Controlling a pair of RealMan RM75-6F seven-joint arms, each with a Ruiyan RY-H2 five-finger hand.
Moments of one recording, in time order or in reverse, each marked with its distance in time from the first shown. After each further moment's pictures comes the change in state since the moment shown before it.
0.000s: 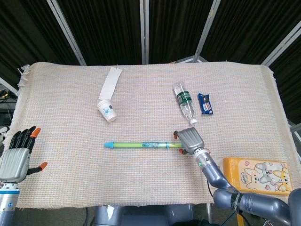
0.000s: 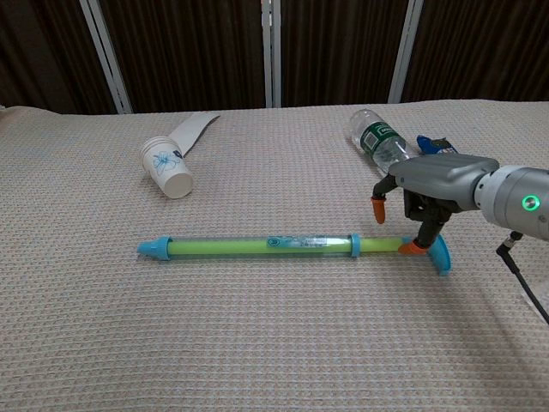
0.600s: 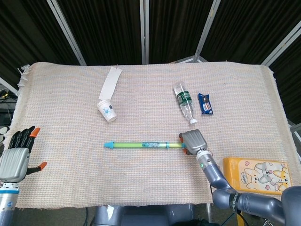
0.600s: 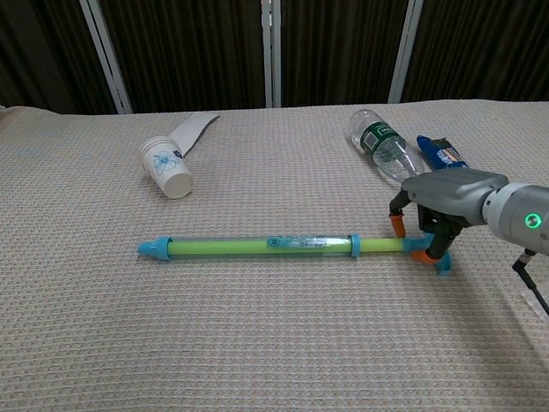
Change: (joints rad) left arm -0.006 0.003 0.003 0.000 -0.011 -0.002 -0.005; right arm 0.019 -0.035 -0.062 0.065 0.058 0.043 -0.005
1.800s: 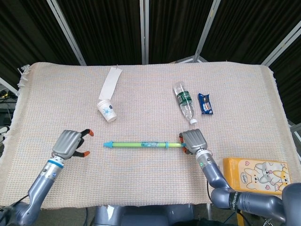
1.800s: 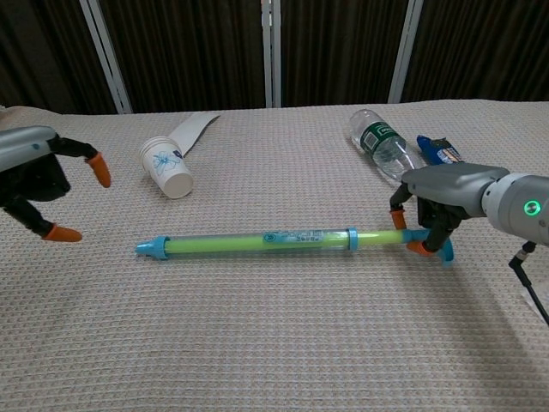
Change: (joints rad) left arm -0.351 -0.249 -0.100 0.228 -0.054 -0.438 -0.102; right arm 0.041 0.032 -0.002 -0.081 0.120 0.037 -0.011
